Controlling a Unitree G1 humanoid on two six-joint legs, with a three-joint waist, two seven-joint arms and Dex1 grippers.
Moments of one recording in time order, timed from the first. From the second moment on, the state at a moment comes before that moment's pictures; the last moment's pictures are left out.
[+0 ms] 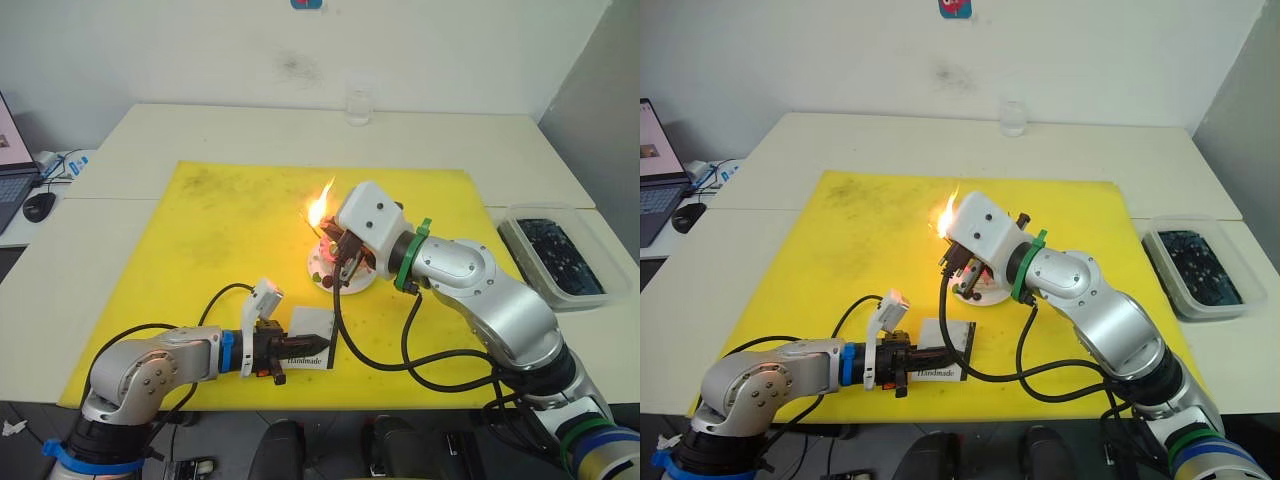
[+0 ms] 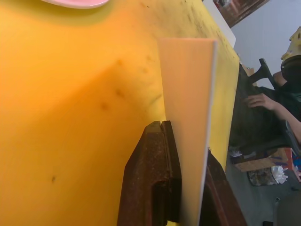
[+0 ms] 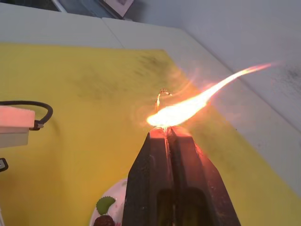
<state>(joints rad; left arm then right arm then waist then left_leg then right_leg) -0.15 0.63 0.04 -0.39 -0.96 1.18 -0.73 -0.71 -0.39 0.42 -0.59 0.20 0.90 0.39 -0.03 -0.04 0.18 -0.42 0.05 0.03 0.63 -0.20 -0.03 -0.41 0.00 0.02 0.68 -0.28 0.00</state>
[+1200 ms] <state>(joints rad) -0.20 0.63 0.16 -0.33 -1.25 1.34 -0.62 -0.74 -0.35 0.44 -0.49 0.09 0.84 0.50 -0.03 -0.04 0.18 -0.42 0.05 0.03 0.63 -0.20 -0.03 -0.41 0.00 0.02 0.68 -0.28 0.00</state>
